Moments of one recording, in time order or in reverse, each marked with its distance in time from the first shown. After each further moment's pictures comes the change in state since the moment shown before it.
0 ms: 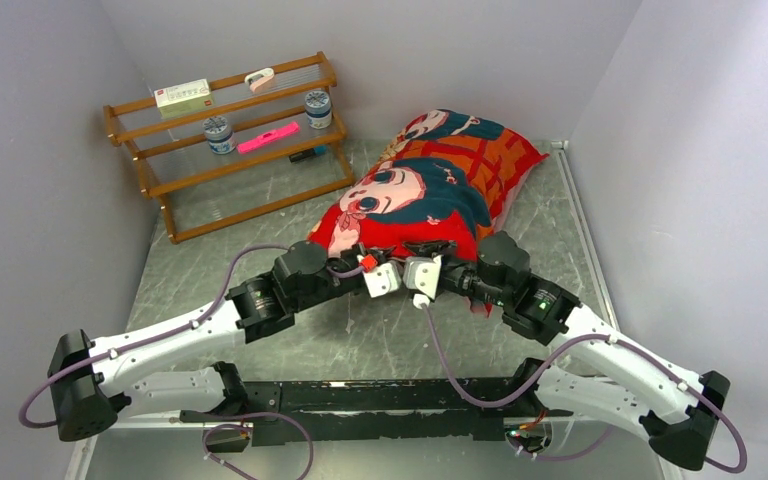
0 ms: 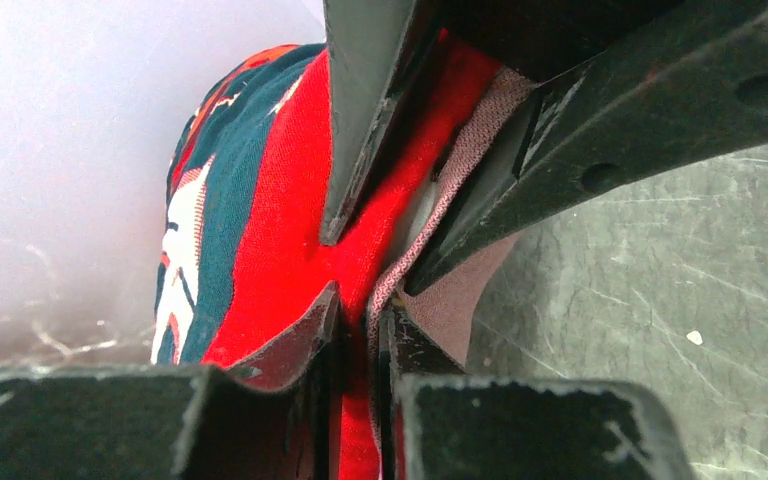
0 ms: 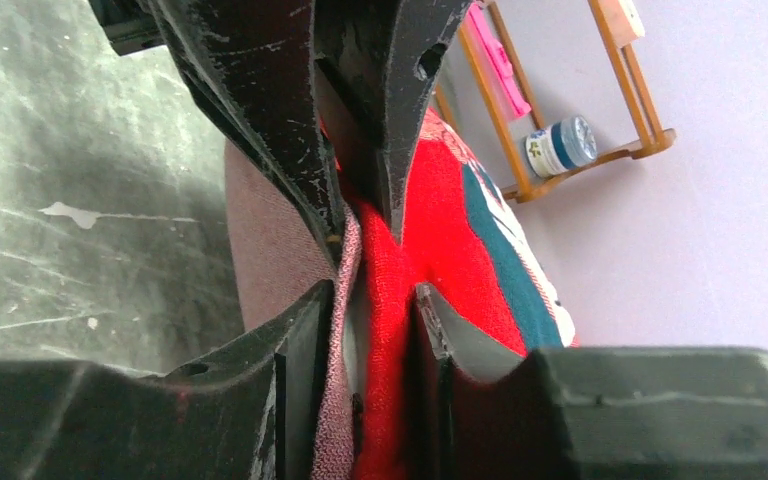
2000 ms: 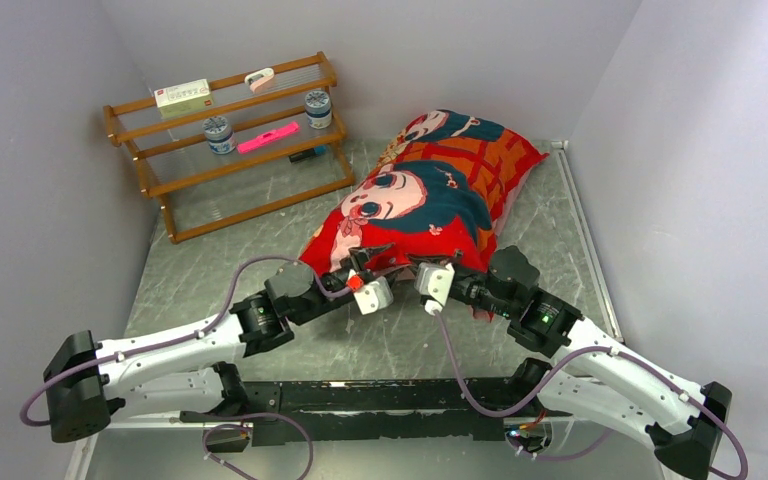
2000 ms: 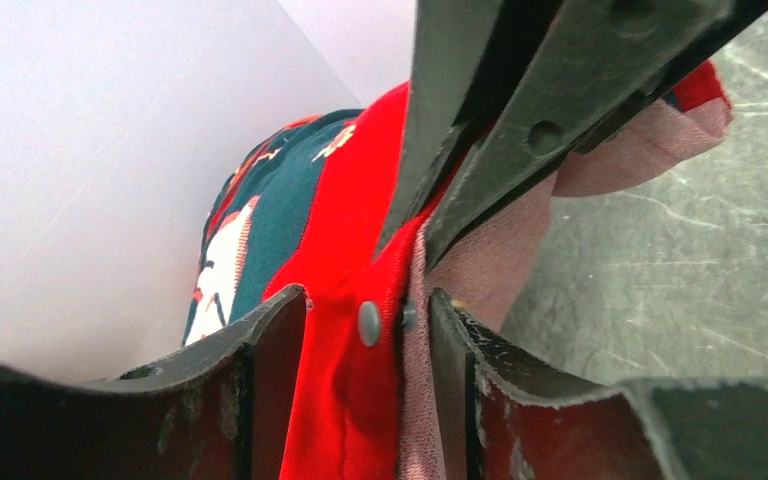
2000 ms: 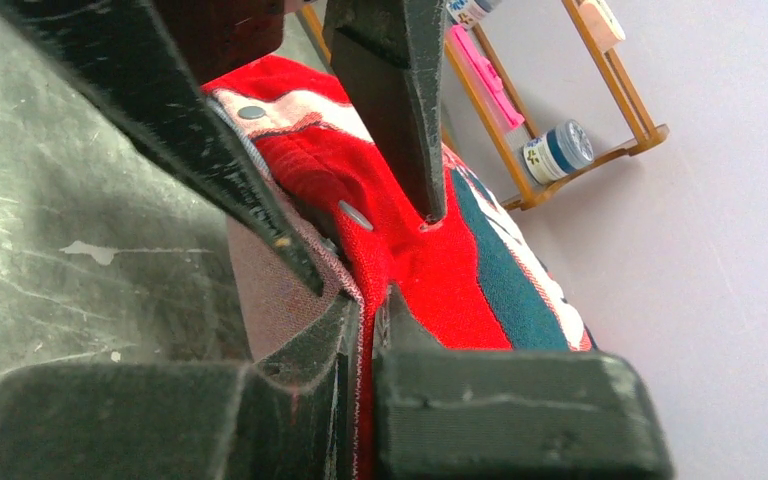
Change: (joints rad) left arm -0.029 -0.037 -0.178 0.310 -0.020 0.018; right arm 0.003 -0.093 -0.135 0.148 -0.010 0.083
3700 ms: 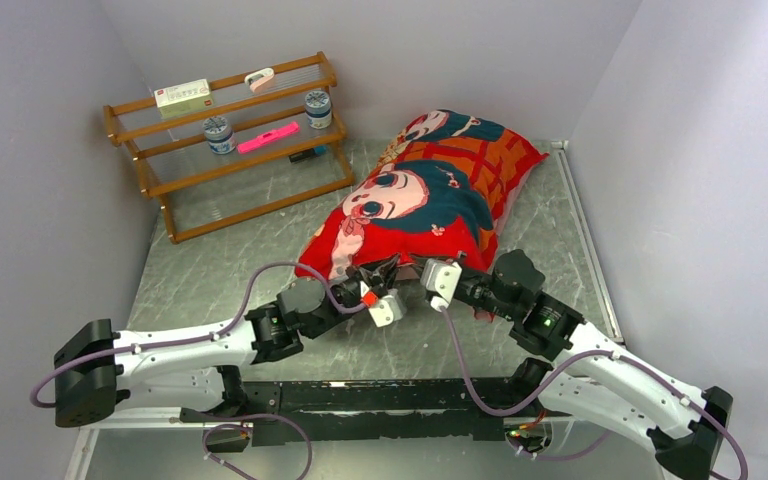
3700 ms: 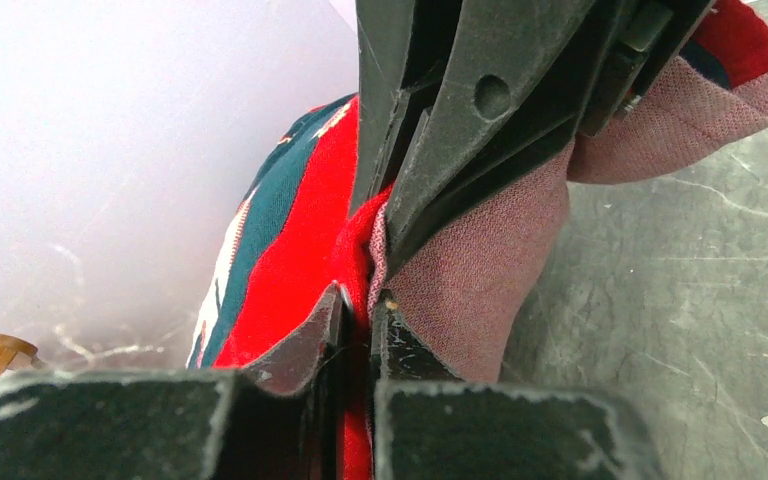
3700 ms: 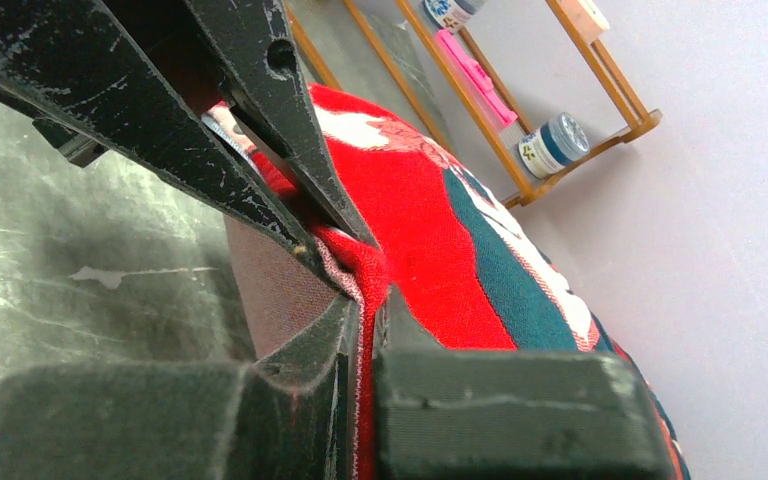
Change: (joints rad) left arm -0.117 0.061 -0.058 0.158 -0.202 0.090; right arm -0.005 -0.029 -0.033 0.058 0.011 0.084
